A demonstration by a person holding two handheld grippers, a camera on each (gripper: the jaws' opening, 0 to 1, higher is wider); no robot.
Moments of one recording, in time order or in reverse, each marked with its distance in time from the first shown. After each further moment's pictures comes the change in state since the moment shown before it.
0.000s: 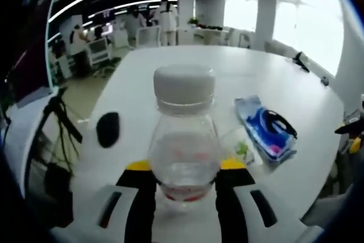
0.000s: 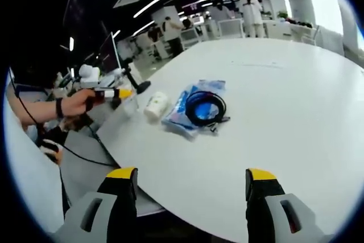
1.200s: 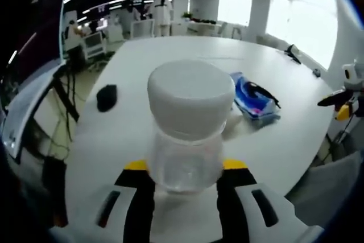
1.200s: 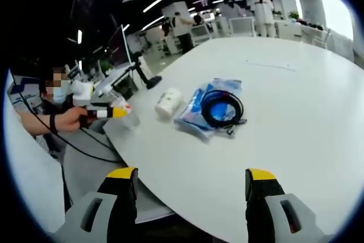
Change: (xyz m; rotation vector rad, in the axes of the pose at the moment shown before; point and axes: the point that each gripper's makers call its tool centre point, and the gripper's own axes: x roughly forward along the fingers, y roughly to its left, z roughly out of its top) left arm -0.061 -0.023 -0.078 0.019 0.046 -0.049; right arm 0.015 0.028 0.005 -0.053 0.034 0.057
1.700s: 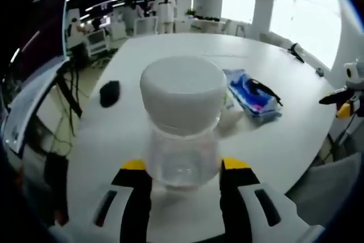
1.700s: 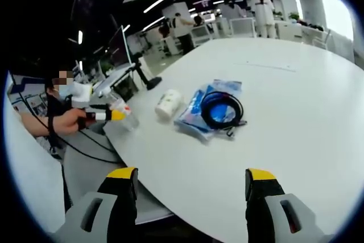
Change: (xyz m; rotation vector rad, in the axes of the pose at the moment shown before) left arm -0.001 0.003 -0.008 -0.013 0.022 0.023; right arm 0.002 0.000 0.002 0.000 -0.004 0.007
